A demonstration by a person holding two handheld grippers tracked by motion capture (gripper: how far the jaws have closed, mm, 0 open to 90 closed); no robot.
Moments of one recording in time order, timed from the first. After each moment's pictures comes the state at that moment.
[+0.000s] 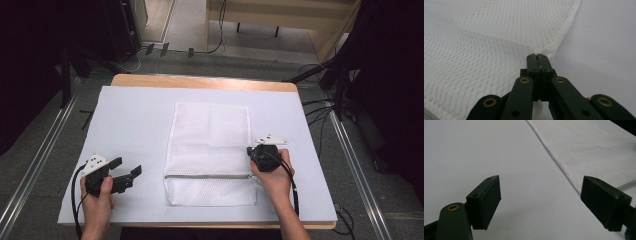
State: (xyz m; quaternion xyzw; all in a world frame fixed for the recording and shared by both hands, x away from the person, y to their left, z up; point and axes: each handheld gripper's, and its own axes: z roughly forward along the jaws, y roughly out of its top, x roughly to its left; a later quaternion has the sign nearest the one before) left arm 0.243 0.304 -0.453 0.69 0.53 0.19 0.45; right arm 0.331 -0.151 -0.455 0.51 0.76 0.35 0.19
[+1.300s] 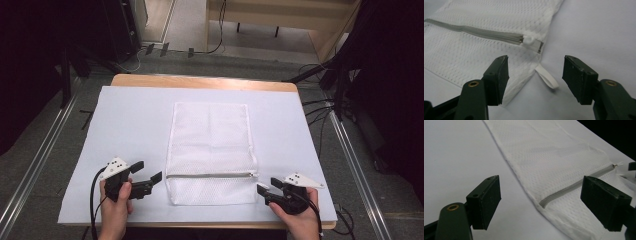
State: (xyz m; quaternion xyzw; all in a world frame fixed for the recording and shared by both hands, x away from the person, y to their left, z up) left arm 0.234 0.246 -0.443 0.71 0.49 0.13 0.49; right arm 0.229 -0.209 -0.470 0.50 0.75 0.42 0.13
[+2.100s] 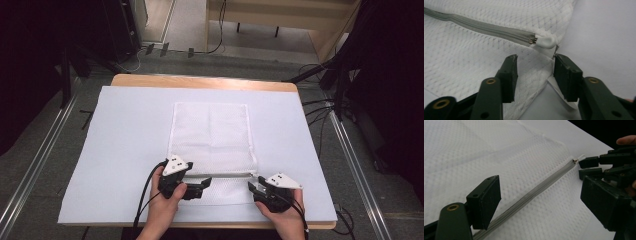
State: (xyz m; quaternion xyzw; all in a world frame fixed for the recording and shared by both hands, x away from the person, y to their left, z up) left arm 0.254 0.120 -0.437 0.78 0.41 0.09 0.47; right arm 0.234 -0.177 -0.490 0.49 0.76 0.39 0.19
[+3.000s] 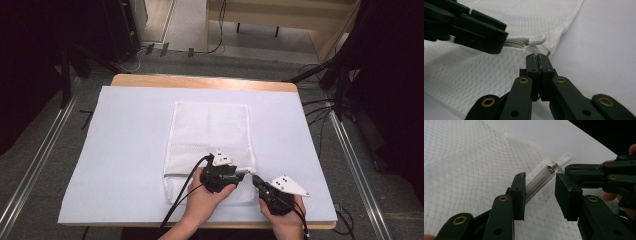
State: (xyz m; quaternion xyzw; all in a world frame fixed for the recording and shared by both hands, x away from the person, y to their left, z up) left arm 0.278 0.029 -0.447 0.81 0.39 0.04 0.43; right arm 0.223 -0.175 -0.475 0.48 0.72 0.46 0.21
